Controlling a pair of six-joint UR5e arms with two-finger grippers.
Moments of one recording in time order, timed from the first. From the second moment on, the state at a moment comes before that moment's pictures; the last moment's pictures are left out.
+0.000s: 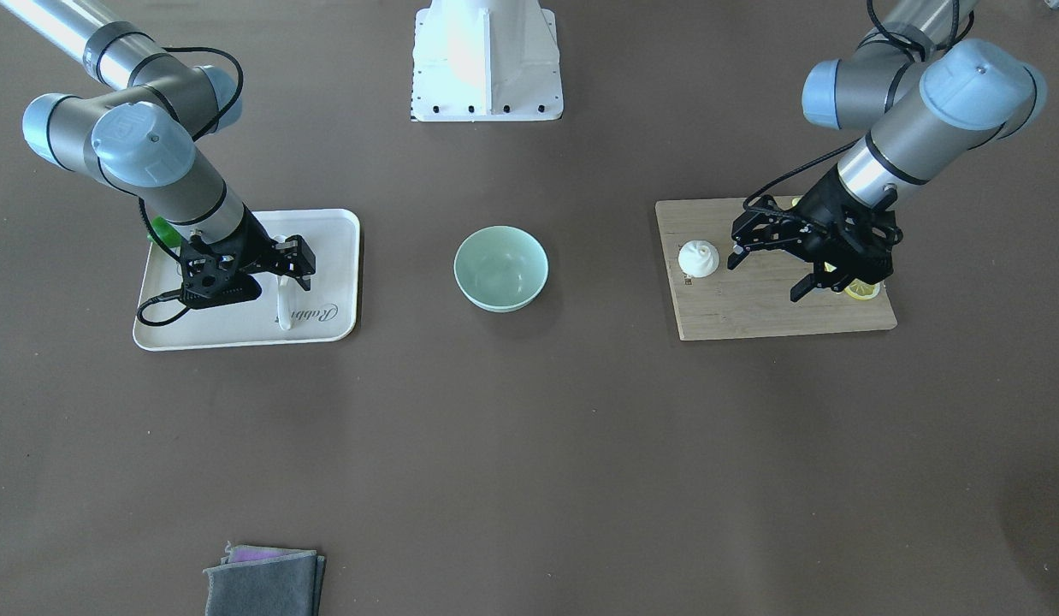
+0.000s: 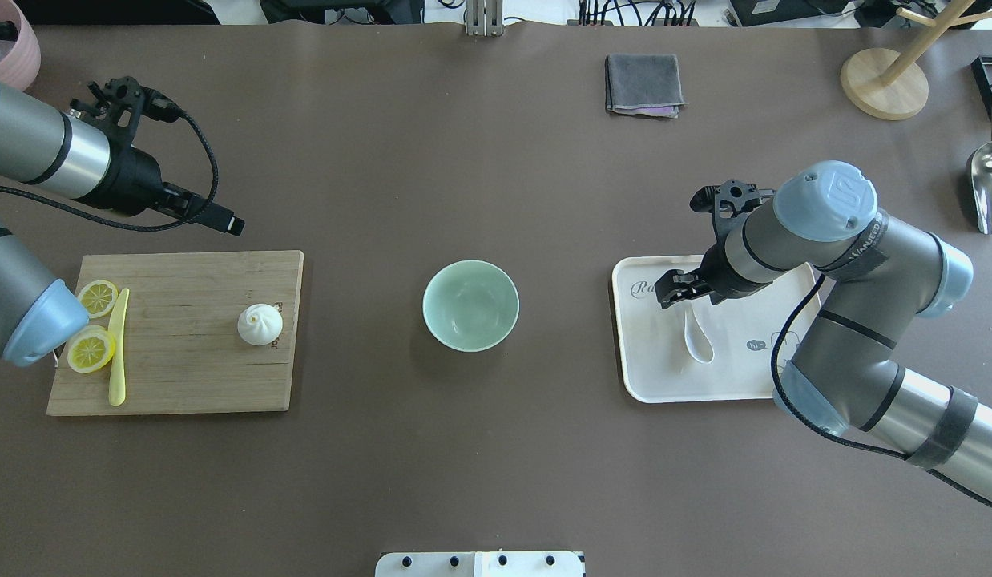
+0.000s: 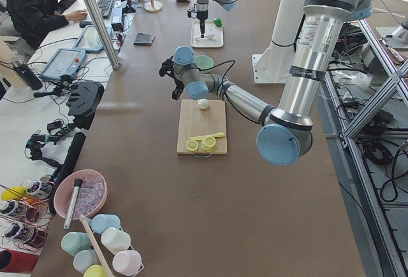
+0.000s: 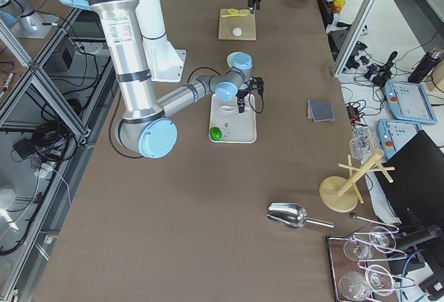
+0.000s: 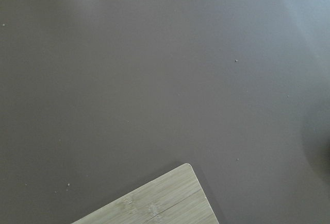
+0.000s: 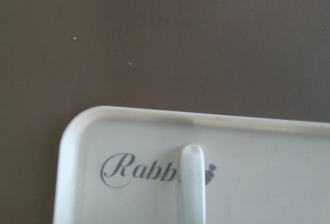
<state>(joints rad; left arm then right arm) -0.92 -1.82 -1.75 -2.12 -2.22 -0.67 0.69 -1.30 1.68 -1.19 2.05 1.00</state>
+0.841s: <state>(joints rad) -0.92 -1.82 -1.74 -2.12 -2.22 -0.66 0.68 -1.29 1.67 -1.20 2.05 1.00</state>
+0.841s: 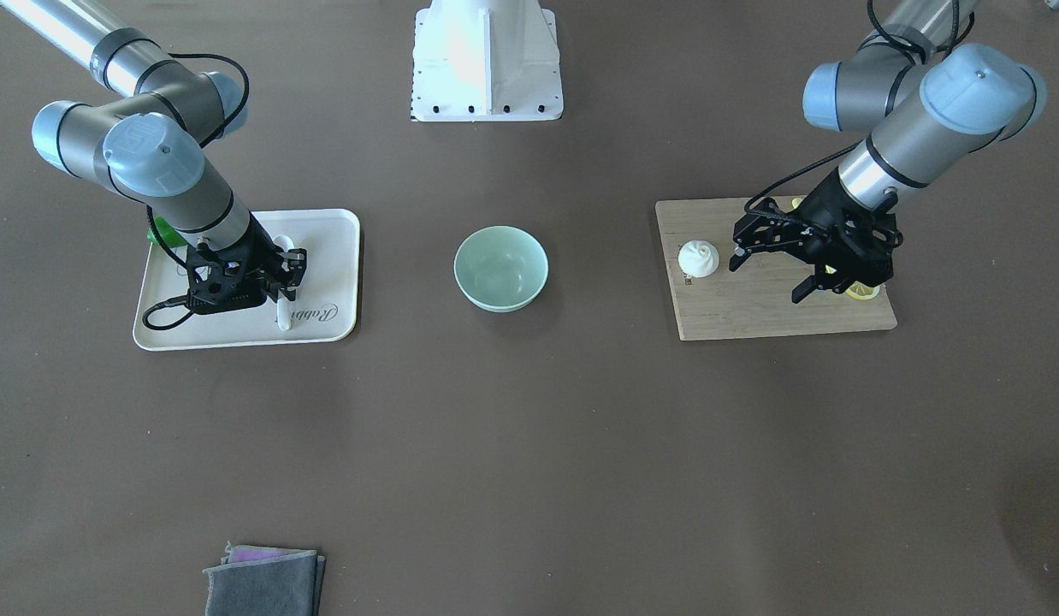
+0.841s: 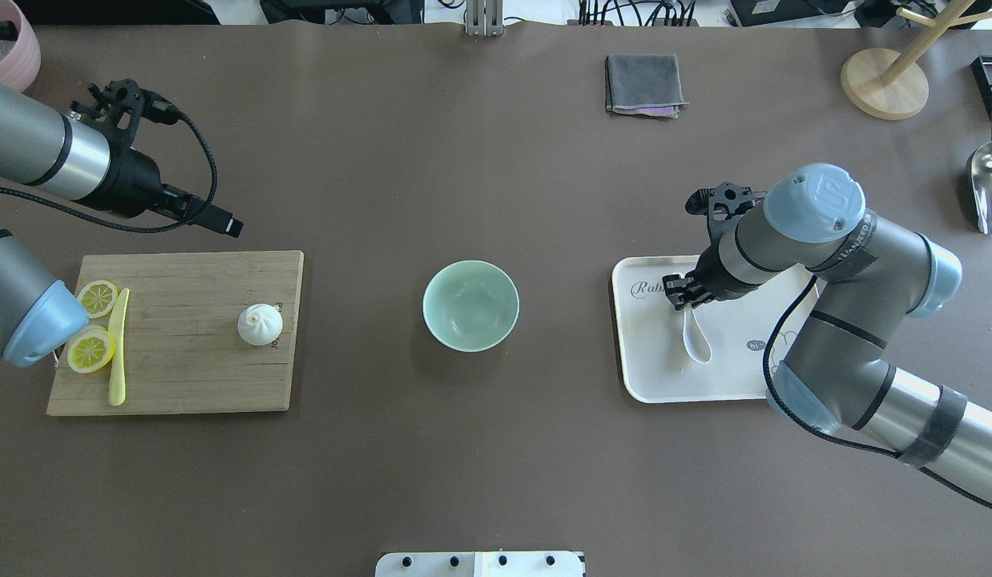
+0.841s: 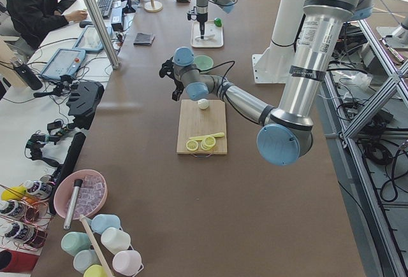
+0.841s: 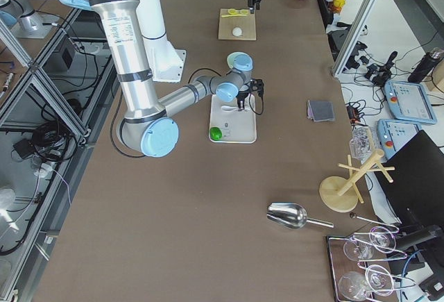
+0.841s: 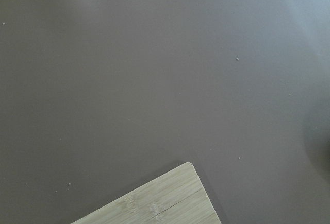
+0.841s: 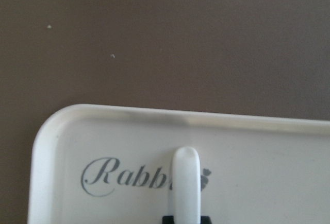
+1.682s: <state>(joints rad) -0.82 -1.81 -1.73 -2.12 -2.15 -0.69 0.77 -1.23 1.73 -1.26 2.10 1.00</state>
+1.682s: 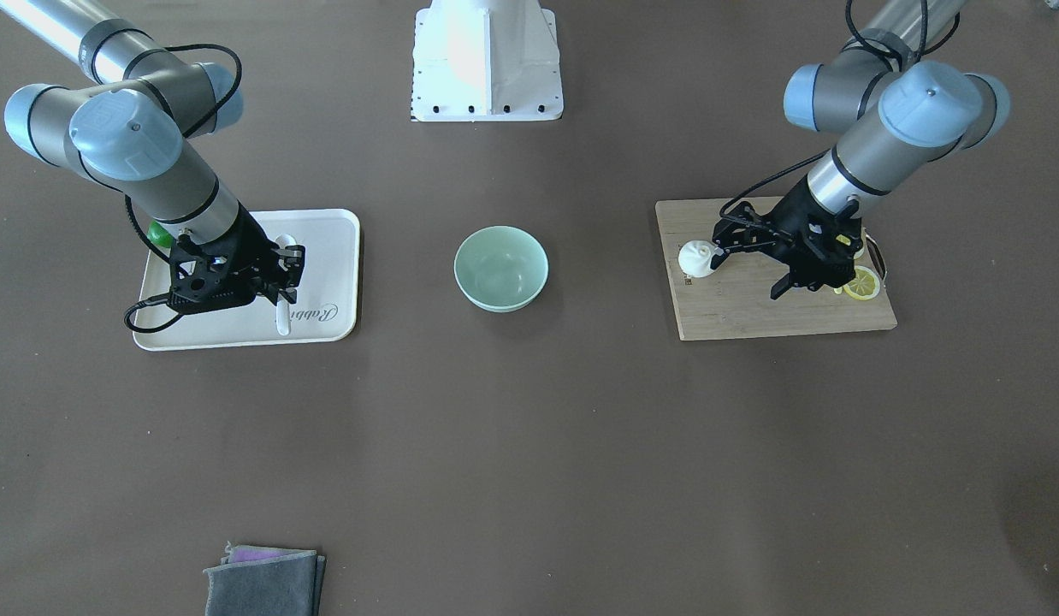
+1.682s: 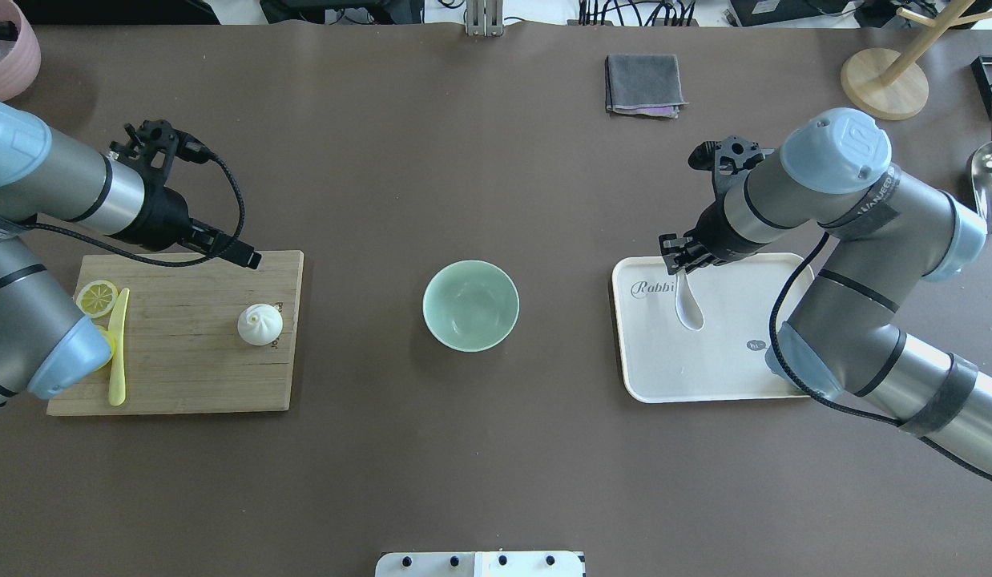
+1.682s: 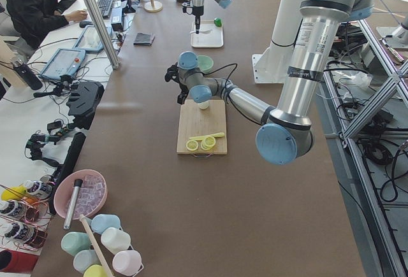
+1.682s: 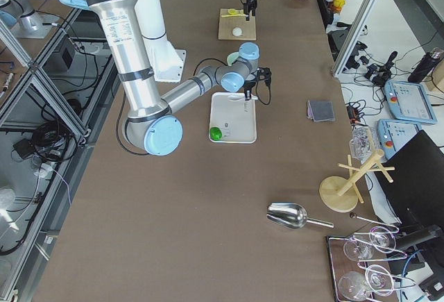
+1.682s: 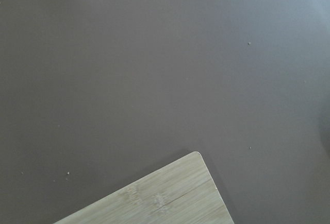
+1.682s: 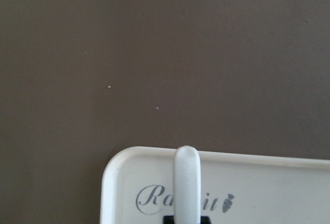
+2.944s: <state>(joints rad) -0.69 -1.75 -1.74 -2.20 -2.07 -0.76 0.76 -1.02 1.73 -1.35 2.13 1.13</state>
